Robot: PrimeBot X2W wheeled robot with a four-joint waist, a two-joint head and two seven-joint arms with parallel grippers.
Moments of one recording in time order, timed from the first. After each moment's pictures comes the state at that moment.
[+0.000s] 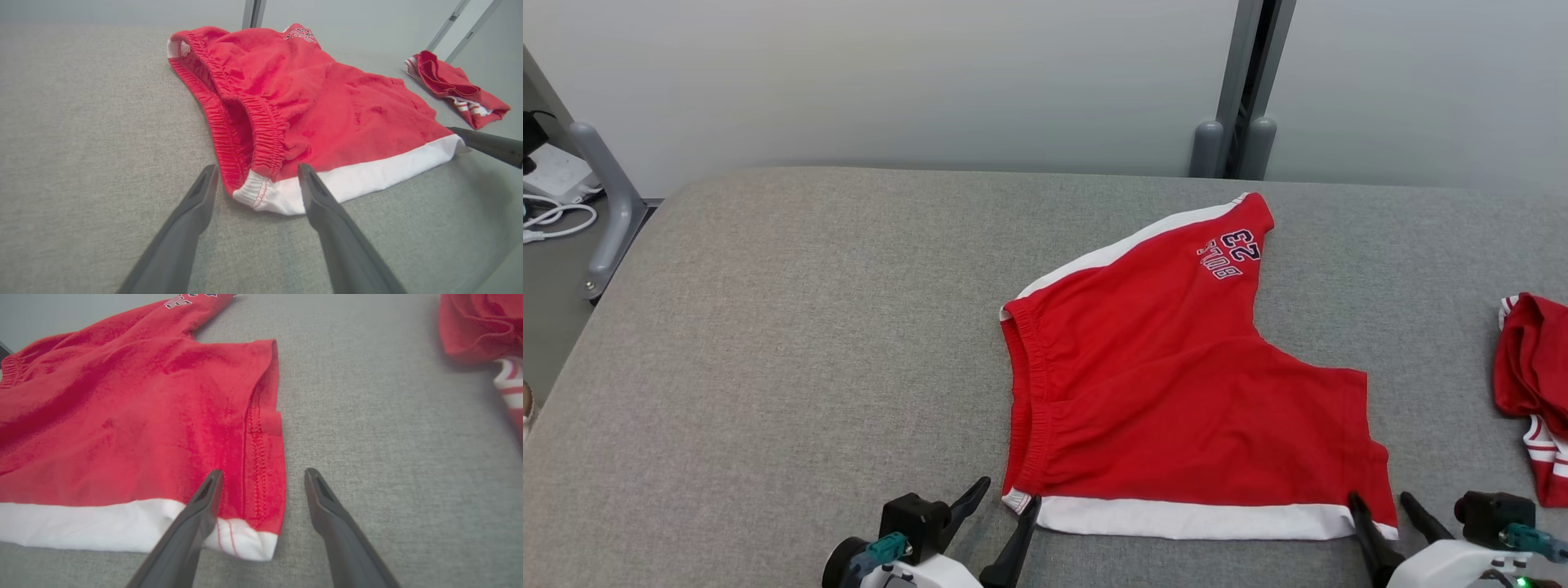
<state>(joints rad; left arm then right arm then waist) -0.20 0.05 -0.58 0.67 -0.45 -0.13 -0.26 -0.15 -0.22 0.20 0.70 0.50 0.13 -0.16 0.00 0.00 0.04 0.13</state>
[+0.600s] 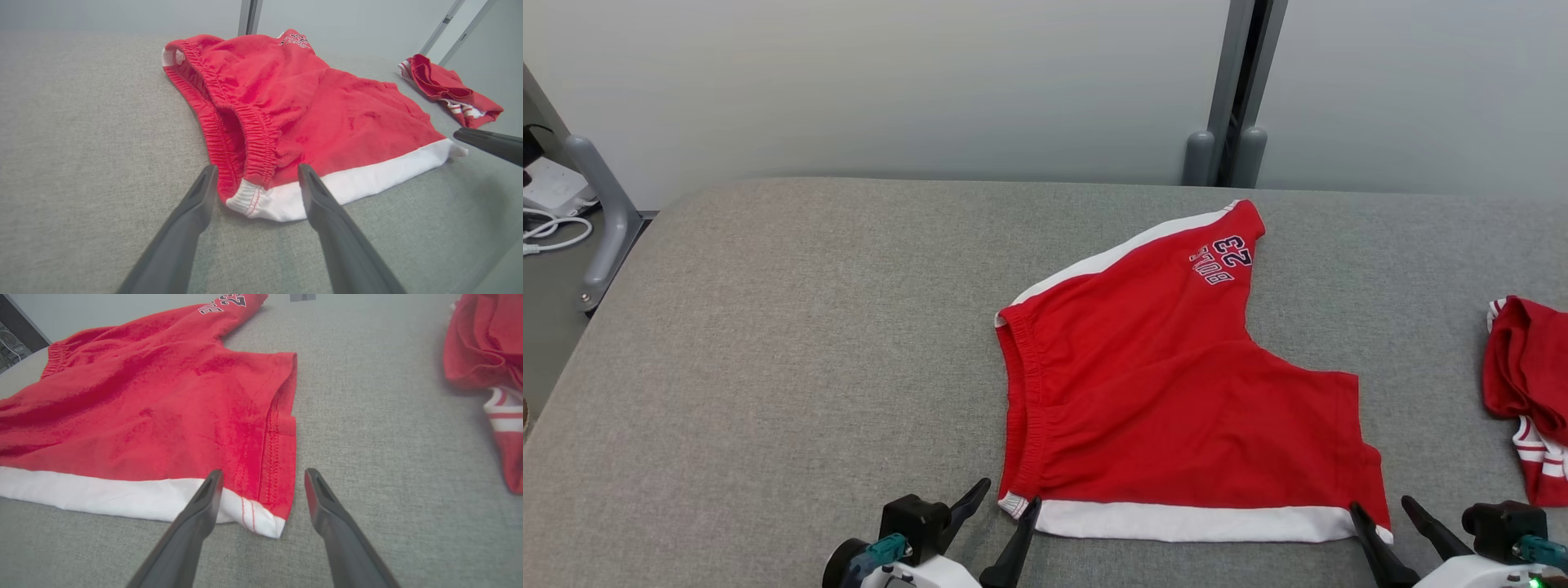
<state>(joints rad) -0.21 0.05 -0.58 0.67 -0.46 -0.13 -0.26 -0.07 -0.33 0.31 0.55 0.57 0.13 -0.15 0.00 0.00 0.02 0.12</state>
